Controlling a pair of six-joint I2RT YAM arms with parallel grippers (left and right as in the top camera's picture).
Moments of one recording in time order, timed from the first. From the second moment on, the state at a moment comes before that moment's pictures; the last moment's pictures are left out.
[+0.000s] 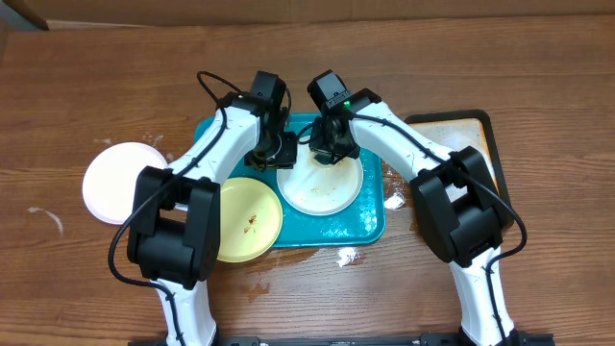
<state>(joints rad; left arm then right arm) -0.30 2.04 1.47 -0.88 0.17 -0.29 0.55 2.27 1.75 -0.80 -0.07 0.77</state>
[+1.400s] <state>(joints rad) -0.25 2.03 1.38 -0.76 0.12 -0.36 0.65 2.27 1.75 -0.95 -0.15 0.64</state>
